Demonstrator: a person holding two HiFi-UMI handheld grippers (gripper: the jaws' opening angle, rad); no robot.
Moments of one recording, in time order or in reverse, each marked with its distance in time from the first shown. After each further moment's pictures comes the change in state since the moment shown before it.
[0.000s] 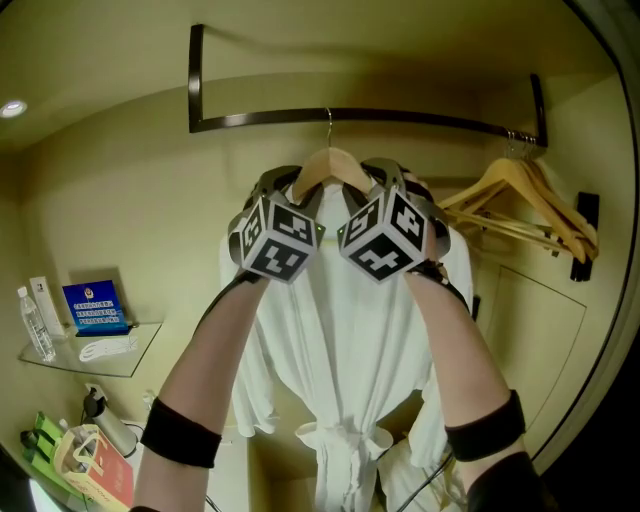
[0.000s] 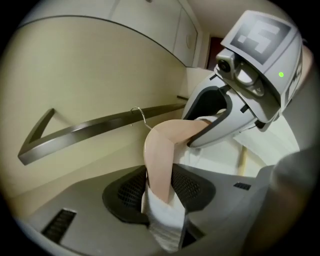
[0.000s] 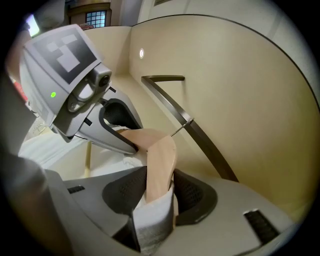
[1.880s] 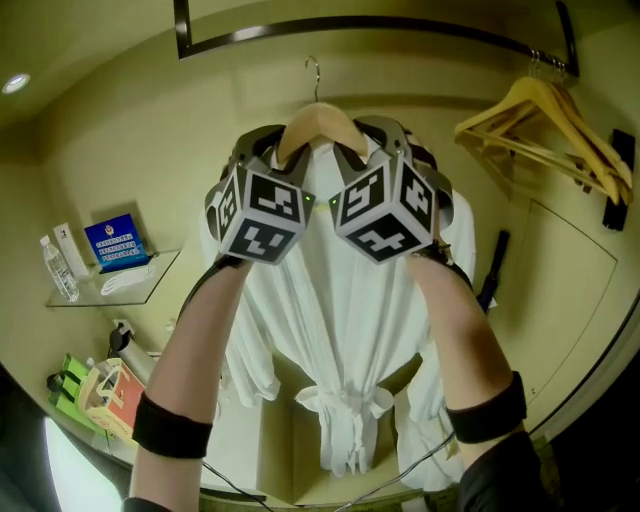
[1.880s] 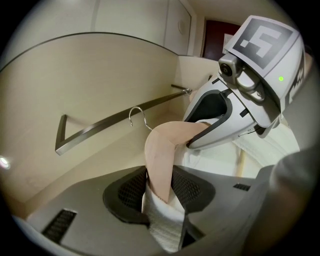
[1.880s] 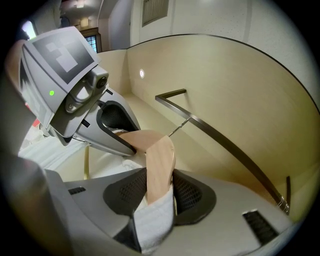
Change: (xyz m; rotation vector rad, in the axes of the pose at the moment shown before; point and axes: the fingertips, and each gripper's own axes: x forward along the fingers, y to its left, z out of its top) left arm -0.076 -0.047 -0.025 0.057 0.184 0.060; right arm -0.053 0.068 -0.008 0.162 -0.151 0.110
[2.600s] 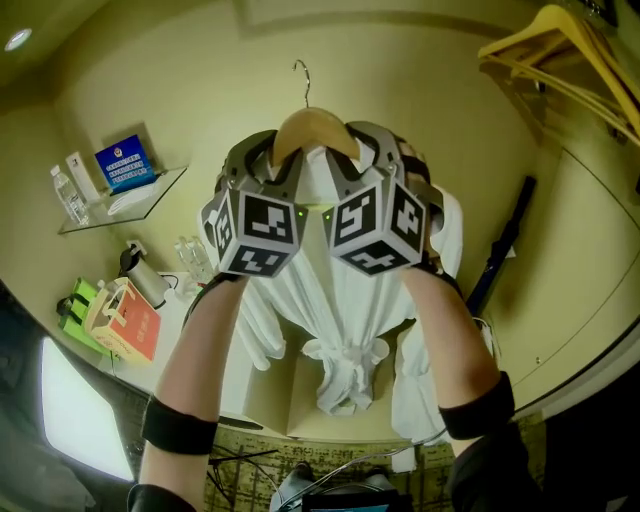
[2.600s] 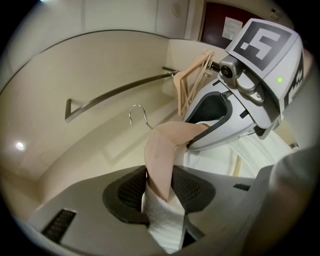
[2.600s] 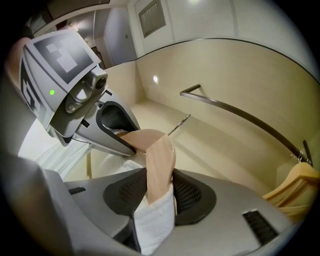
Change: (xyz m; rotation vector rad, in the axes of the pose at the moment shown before) left arm -0.066 -0.111 -0.080 -0.022 0.206 0.031; right arm -0.059 0.114 -0.078 0.098 -0.043 0.196
